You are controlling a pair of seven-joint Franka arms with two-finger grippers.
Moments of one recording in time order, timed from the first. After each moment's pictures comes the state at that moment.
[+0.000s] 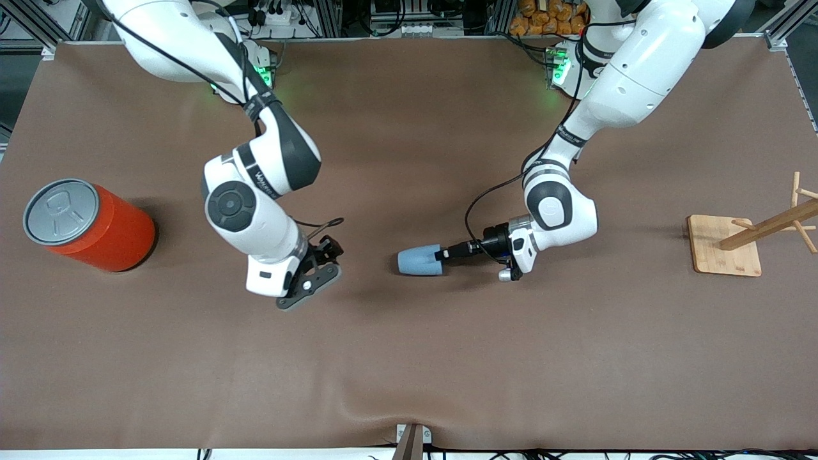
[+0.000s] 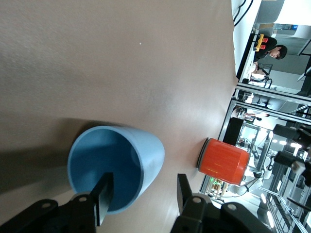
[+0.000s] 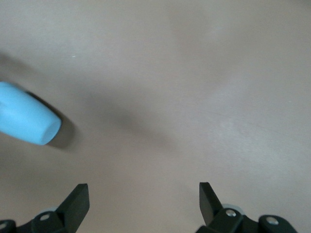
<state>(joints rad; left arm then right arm) -0.17 0.72 -0.35 -1.83 -1.65 2.43 0.67 0.33 0.58 0.11 -1.45 0.02 2.11 -0.15</state>
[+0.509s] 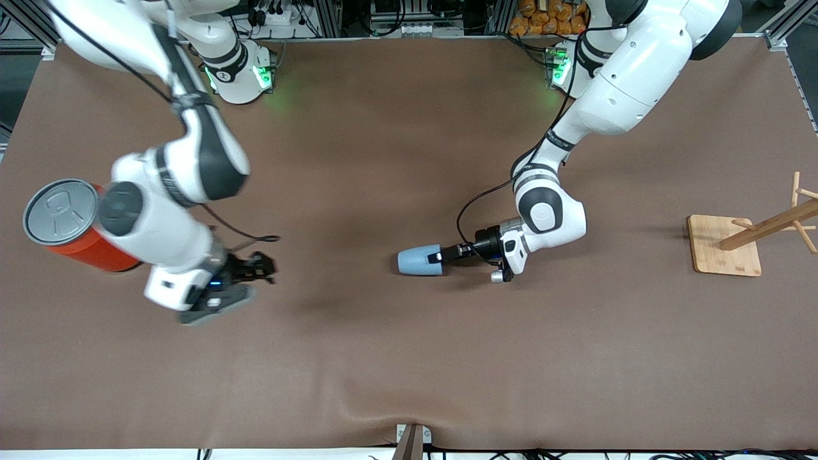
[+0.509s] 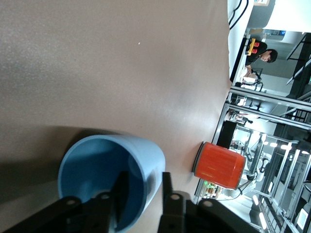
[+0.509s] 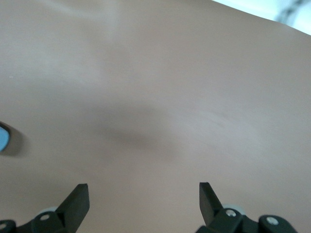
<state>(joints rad) -0.19 0.77 -0.35 -1.79 -1.73 2.44 0.73 0.13 0.43 0.11 -1.50 0.02 2.03 -0.15</state>
